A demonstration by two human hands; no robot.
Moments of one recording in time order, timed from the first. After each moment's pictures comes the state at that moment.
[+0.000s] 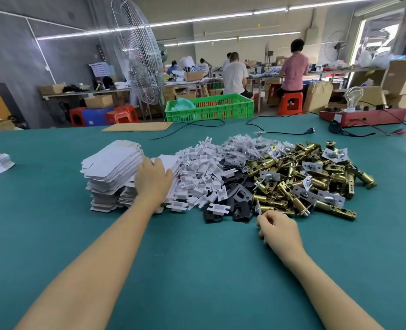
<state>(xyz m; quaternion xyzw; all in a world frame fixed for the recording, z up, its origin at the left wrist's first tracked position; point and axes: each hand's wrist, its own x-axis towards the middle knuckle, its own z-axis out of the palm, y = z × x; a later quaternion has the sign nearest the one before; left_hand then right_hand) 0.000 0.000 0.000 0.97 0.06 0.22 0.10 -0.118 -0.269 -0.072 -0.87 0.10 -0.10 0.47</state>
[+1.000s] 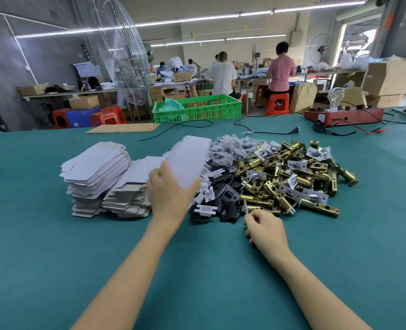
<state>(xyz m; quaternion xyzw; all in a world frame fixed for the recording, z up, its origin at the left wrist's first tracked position) -0.061 -0.073 -0.007 0.90 0.03 0.27 0.34 -0.114 -0.269 -0.077 -0.85 0.10 -0.12 0.50</state>
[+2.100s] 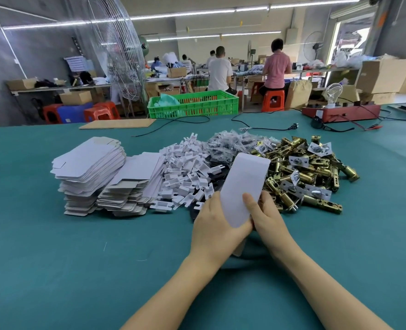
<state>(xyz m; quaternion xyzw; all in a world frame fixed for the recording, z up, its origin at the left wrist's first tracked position) -0.120 -0.136 -0.049 0.88 -0.12 0.19 0.43 -0.115 -0.258 -0.059 -0.66 -0.02 -0.12 0.74</state>
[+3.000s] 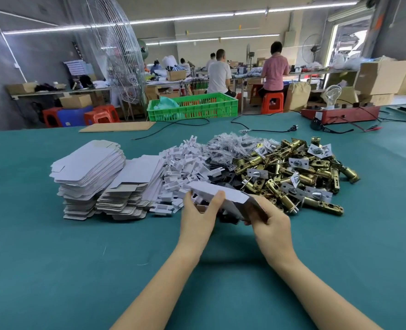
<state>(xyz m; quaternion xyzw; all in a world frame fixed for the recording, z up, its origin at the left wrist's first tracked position) -0.103 -0.111 -0.039 0.73 0.01 0.01 0.68 -0.123 -0.256 -0.068 -0.74 -0.09 -0.32 0.58</state>
